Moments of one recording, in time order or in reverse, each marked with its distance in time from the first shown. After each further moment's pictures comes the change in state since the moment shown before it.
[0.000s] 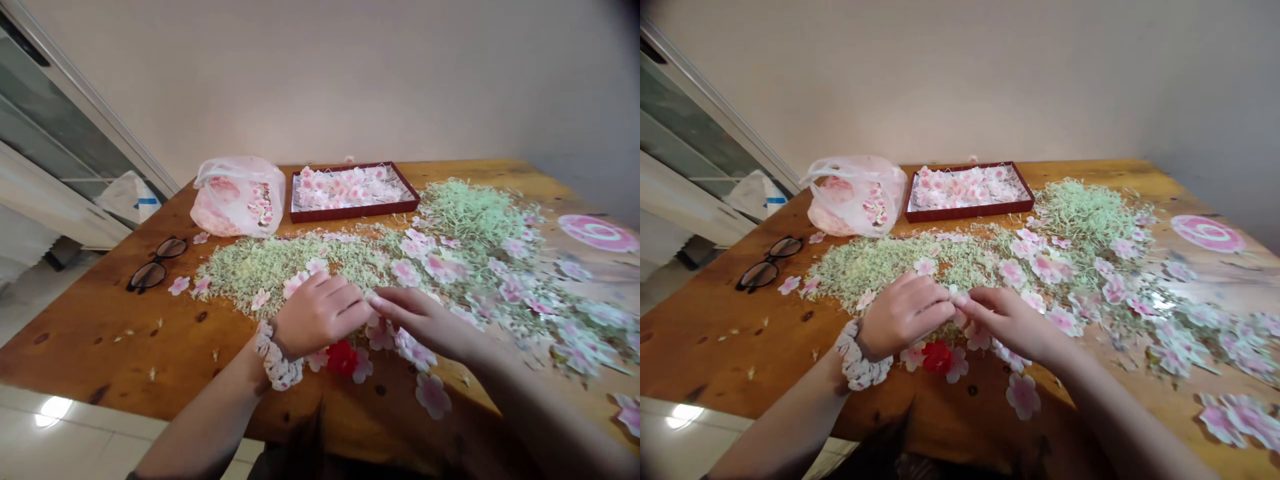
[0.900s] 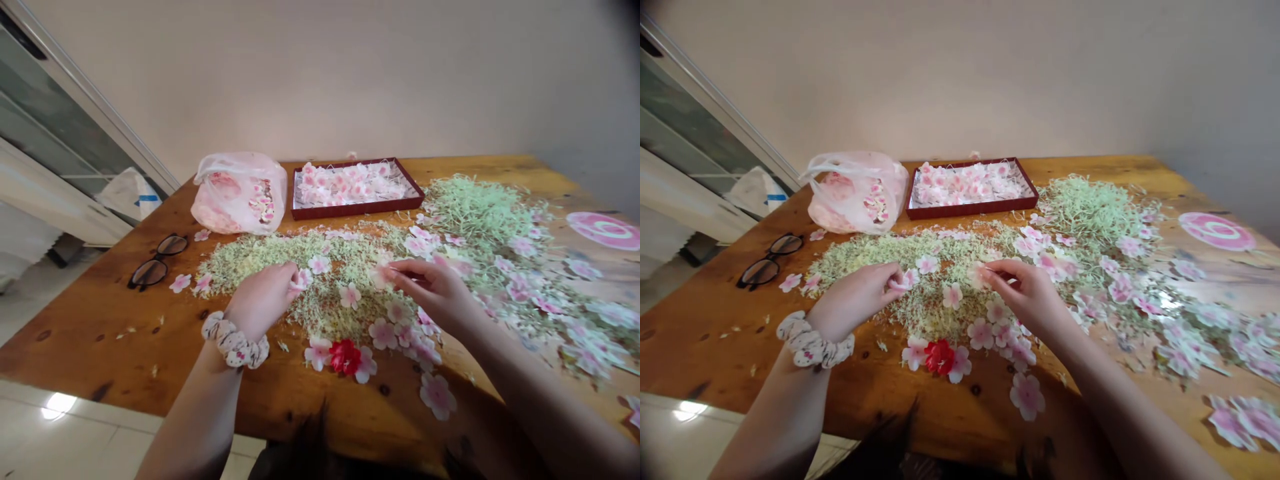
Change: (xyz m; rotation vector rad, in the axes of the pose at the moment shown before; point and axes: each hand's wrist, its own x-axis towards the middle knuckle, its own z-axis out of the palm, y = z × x) left_hand -0.027 -0.039 -0.025 -0.150 -0.746 -0.916; right_hand 0.012 0.024 -0.006 0.002 0.407 -0.004
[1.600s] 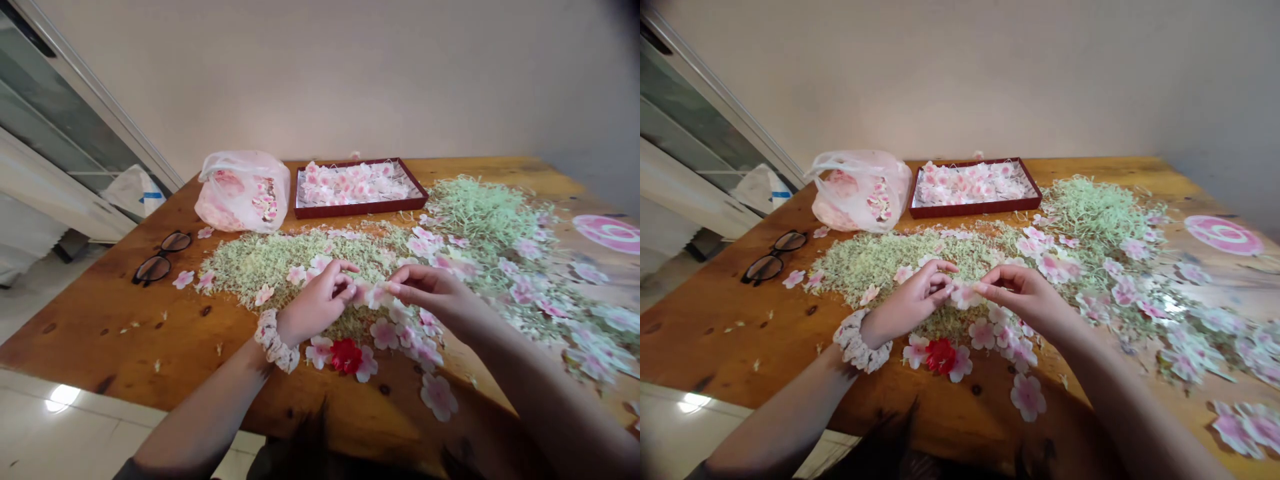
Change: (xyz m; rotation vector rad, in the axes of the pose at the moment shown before) left_hand 0.011 0.051 0.033 -1.035 -0.096 0.233; right_hand -0.002 -0.008 -0.004 0.295 -0.238 0.113
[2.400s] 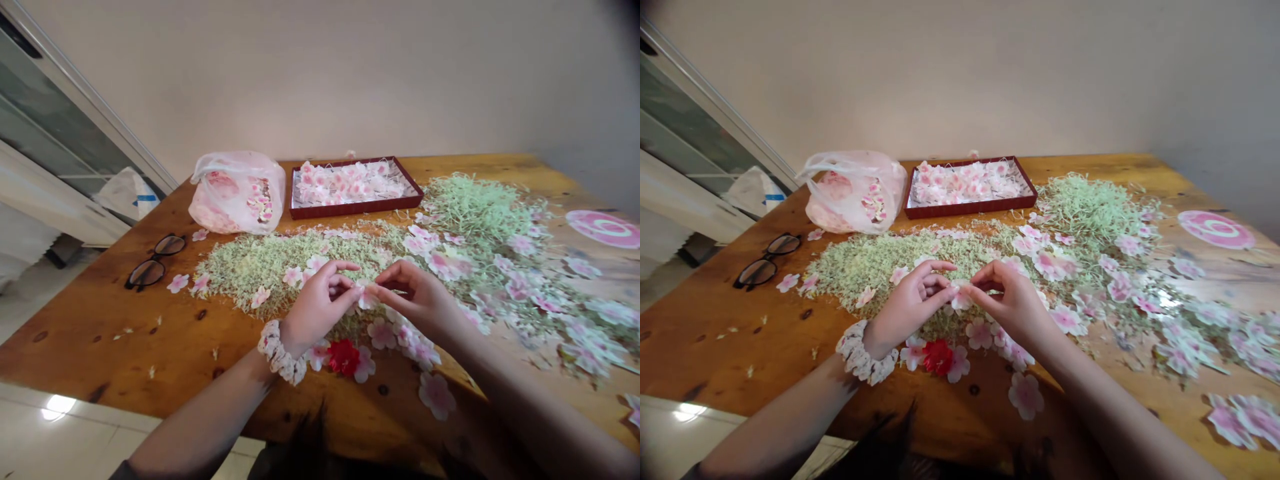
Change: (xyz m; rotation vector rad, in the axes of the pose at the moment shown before) left_hand 0.000 -0.002 0.015 -0.155 0.164 0.037; right_hand 0.002 0.007 0.022 -0.050 0.164 -0.103
